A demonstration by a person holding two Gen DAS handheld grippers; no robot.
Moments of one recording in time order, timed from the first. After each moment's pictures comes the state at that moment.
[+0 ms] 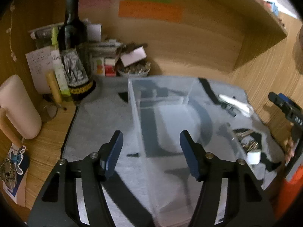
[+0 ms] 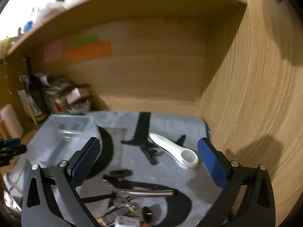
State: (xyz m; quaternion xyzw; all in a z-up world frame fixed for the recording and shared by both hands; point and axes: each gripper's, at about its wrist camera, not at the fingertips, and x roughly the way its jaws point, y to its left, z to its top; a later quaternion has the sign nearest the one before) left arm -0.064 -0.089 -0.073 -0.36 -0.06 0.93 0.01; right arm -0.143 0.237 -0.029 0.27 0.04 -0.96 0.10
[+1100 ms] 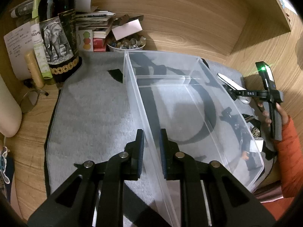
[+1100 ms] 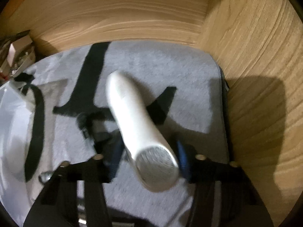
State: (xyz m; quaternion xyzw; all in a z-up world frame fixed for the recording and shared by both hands) left arm -0.090 -0.106 -0.101 -0.43 -0.08 0.90 0.07; right arm -0.276 0.272 -0.118 0.52 0.05 -0.85 0.06
